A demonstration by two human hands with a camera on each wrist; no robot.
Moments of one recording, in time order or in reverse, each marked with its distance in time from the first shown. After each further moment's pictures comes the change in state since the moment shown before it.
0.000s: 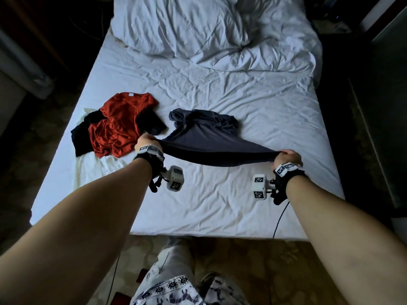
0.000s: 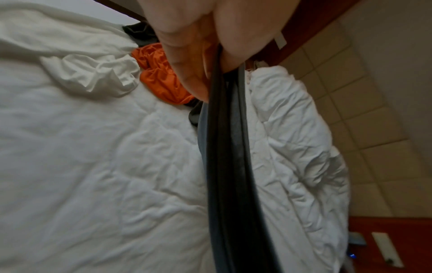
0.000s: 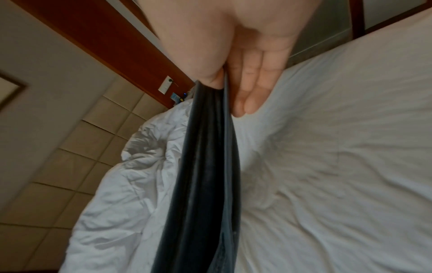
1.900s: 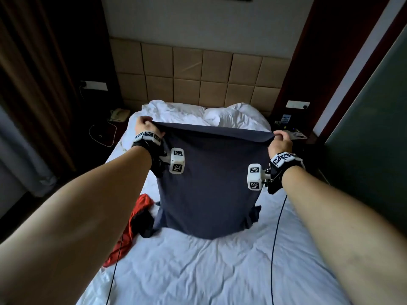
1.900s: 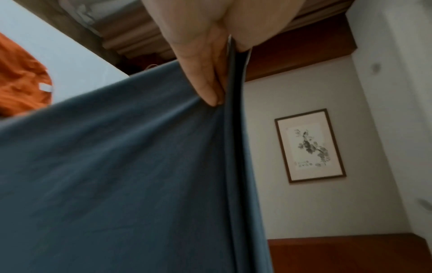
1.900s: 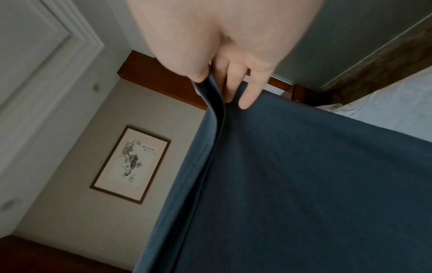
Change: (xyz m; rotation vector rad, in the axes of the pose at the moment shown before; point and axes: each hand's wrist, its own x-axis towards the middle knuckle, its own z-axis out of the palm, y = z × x) left_hand -0.004 0.309 -0.208 -1.031 -0.006 0.380; right_hand 0.047 -0.336 -0.113 0.610 0.121 -0.411
